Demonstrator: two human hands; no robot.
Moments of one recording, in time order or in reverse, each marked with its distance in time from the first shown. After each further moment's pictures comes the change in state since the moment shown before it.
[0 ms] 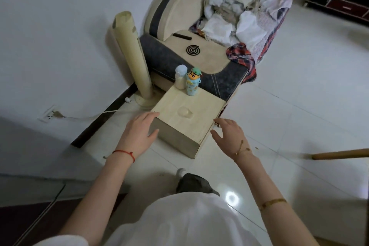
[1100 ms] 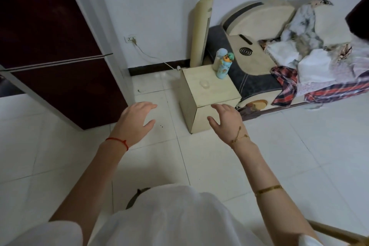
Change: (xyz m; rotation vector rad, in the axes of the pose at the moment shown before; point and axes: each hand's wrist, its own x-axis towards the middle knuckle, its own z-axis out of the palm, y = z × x) left_hand -0.302 0.341 0.172 0.057 0.342 -0.574; right_hand -0.195 0.206 -0.099 -0.126 -0.102 -0.735
